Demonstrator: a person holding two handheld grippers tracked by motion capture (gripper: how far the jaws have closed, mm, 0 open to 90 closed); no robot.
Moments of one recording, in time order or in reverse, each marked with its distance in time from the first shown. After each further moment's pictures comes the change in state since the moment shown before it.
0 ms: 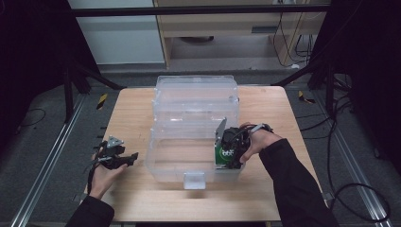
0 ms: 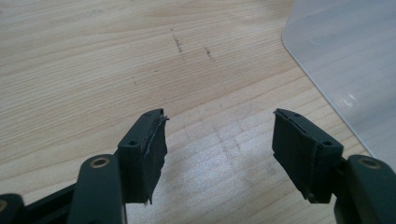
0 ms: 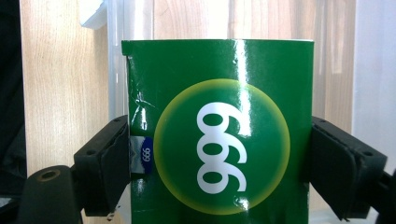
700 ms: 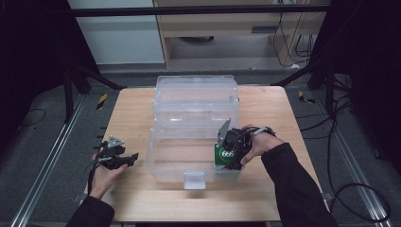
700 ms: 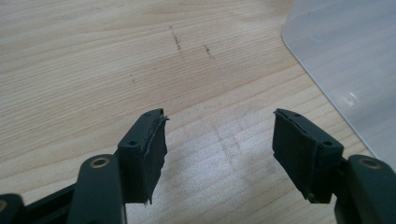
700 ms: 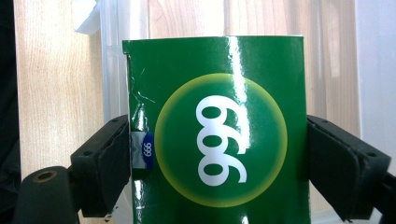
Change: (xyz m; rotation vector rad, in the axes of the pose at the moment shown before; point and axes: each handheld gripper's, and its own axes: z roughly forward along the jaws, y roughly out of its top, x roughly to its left) left arm 0.000 -0.001 0.001 0.008 -0.001 0.004; right arm 0.003 -0.008 0.004 -0.042 -0.016 0.036
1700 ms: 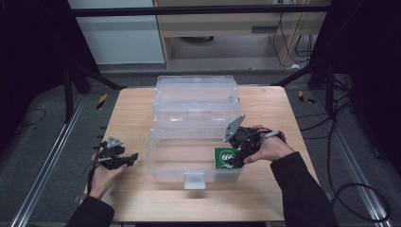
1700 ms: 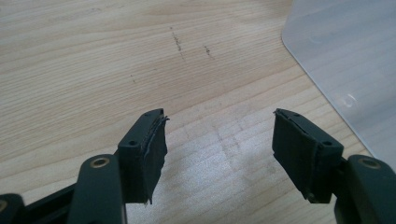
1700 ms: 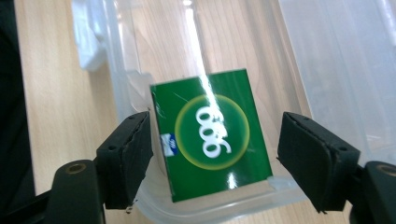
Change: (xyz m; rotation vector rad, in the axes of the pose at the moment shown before) left arm 0.001 -0.001 -0.001 -0.010 -0.002 -0.007; right arm 0.013 -0.011 -0.028 -0.143 -0.089 0.153
